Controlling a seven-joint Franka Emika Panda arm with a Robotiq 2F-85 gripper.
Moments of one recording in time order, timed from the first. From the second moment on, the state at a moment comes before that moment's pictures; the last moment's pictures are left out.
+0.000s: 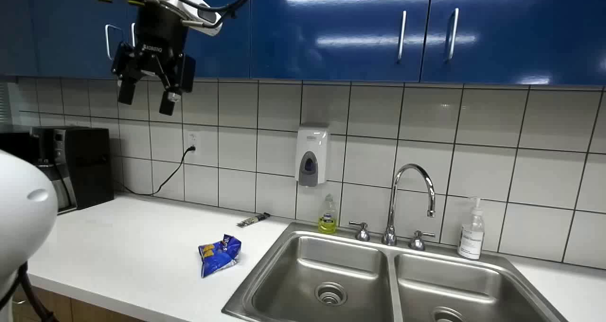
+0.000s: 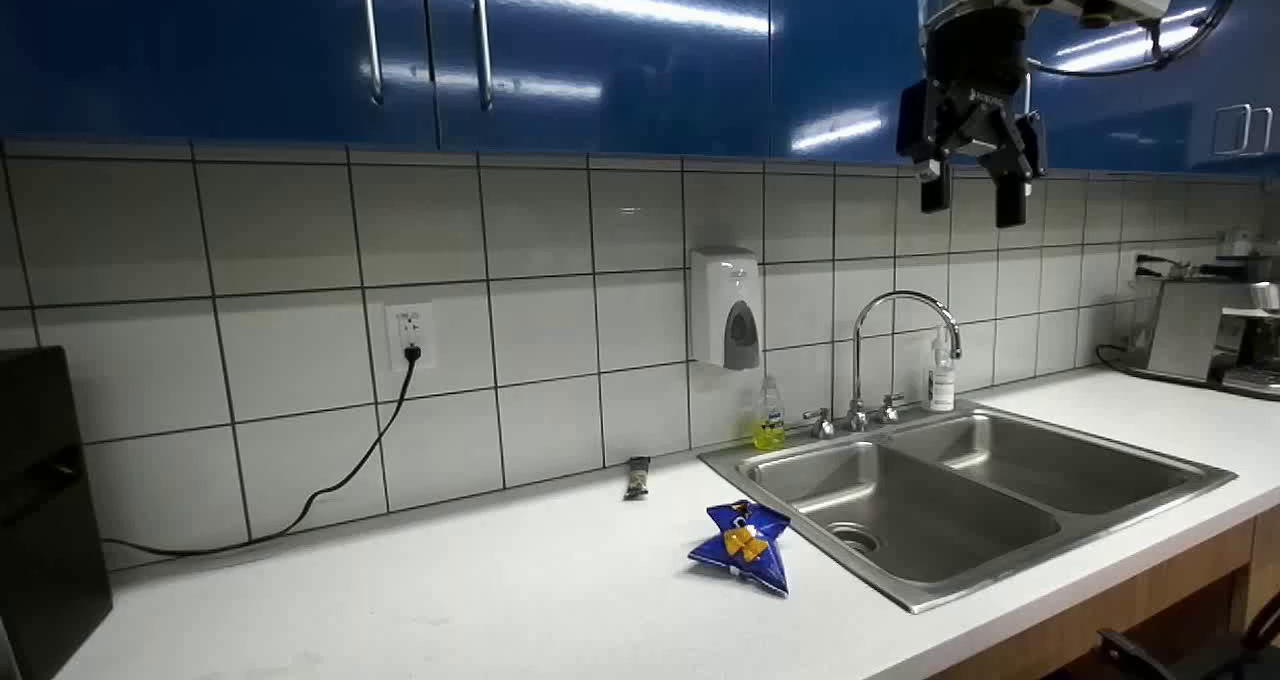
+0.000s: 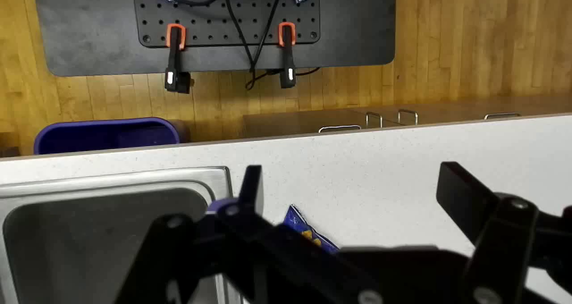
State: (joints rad) arm 0.04 -0.80 -0.05 -2.39 0.12 1.45 -0.02
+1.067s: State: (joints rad) arm 0.02 -0.60 -0.08 -2.54 0.12 1.89 -0.02
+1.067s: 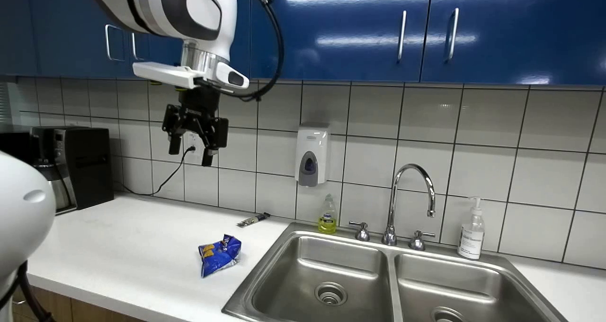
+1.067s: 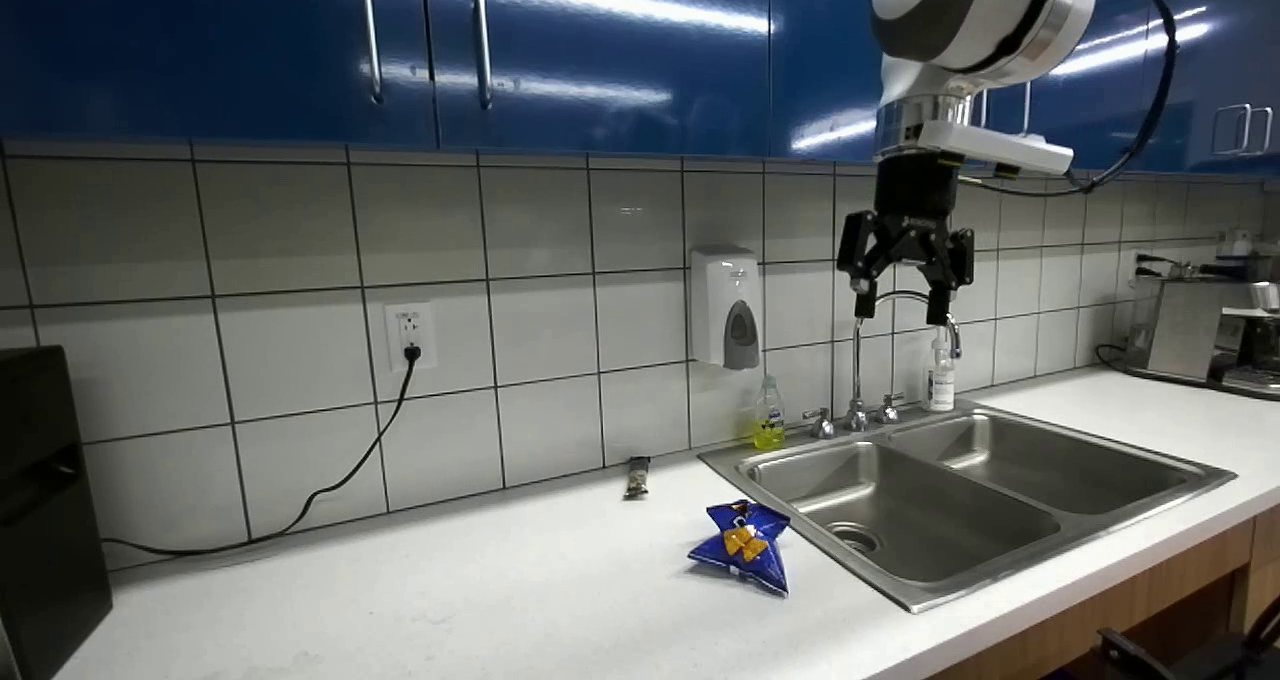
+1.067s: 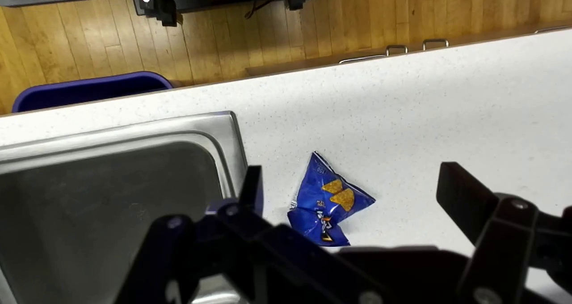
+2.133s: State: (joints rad) arm 0.04 -0.13 -0.07 -2.57 0.17 2.36 -0.05
